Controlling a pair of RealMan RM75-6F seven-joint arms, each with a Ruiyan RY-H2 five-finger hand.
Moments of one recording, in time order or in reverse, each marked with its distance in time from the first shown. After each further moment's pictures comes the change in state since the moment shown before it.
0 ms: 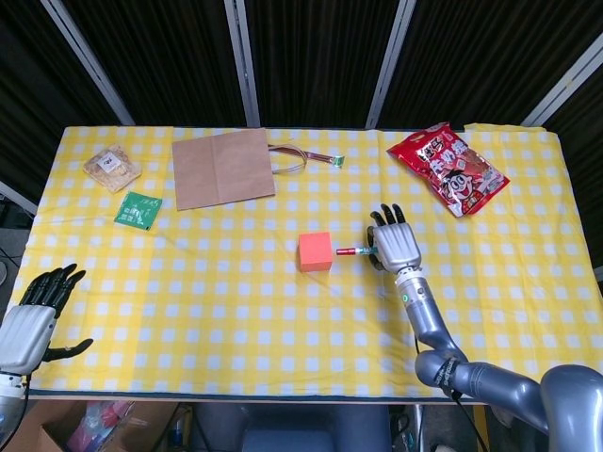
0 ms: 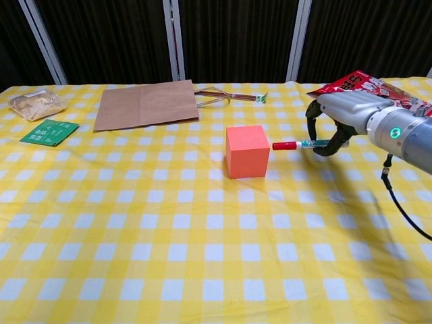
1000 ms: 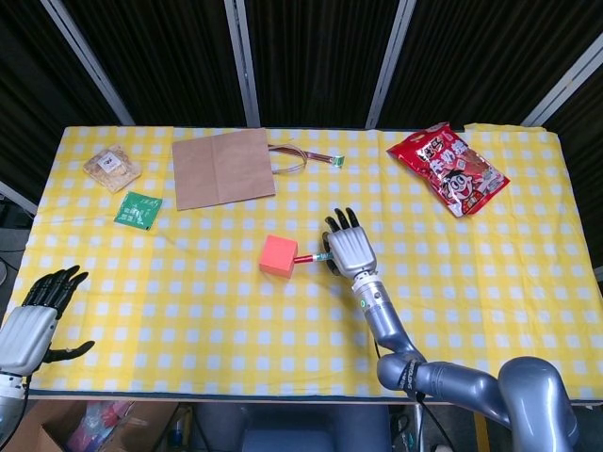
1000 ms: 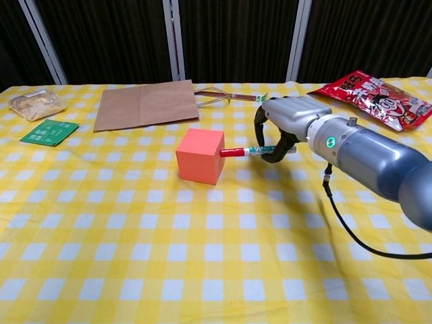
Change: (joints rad) left arm -0.005 0.014 0.008 -0.005 0.006 -0.014 -0.031; right arm 0.092 -0.144 0.037 0.014 0.020 0.021 -0.083
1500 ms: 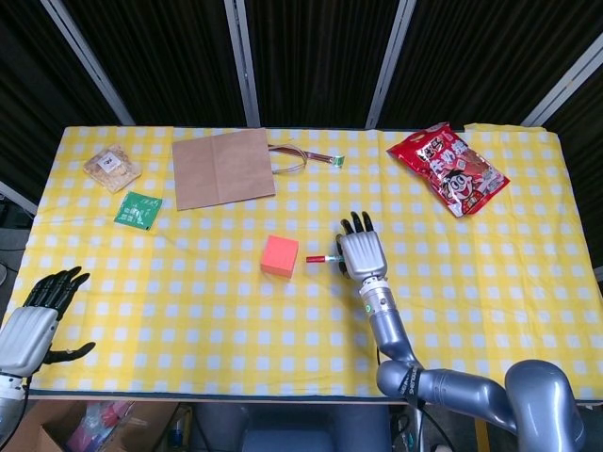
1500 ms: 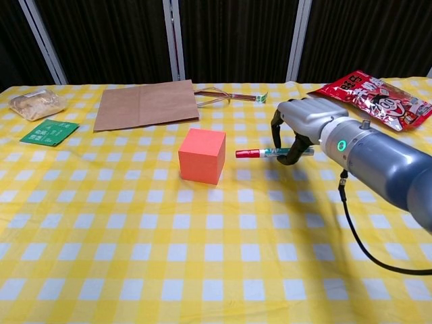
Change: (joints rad) left arm -0.001 0.007 0.007 -0.001 0.017 0.003 -0.017; right arm -0.030 0.015 0.006 -0.113 0.135 0.114 -0.174
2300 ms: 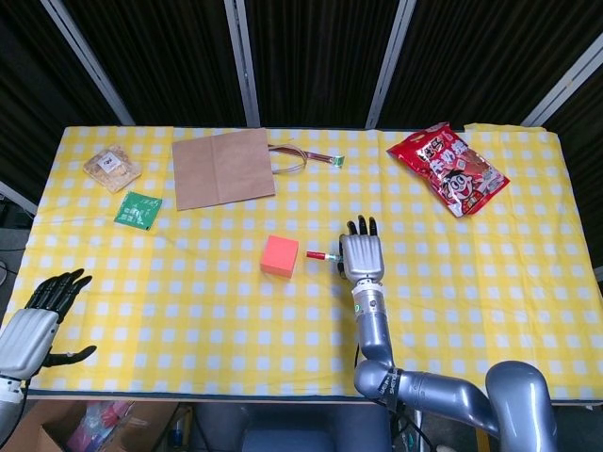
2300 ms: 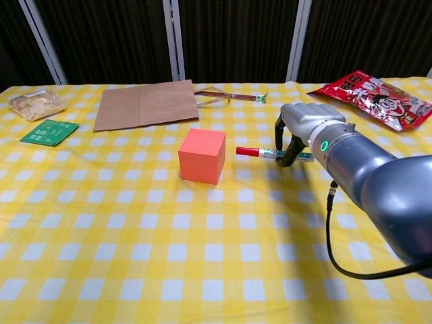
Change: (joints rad) left arm -0.002 0.016 0.017 -0.001 0.032 0.001 -0.038; right arm 0.034 -0.107 0.090 0.016 0.171 0.119 -0.098
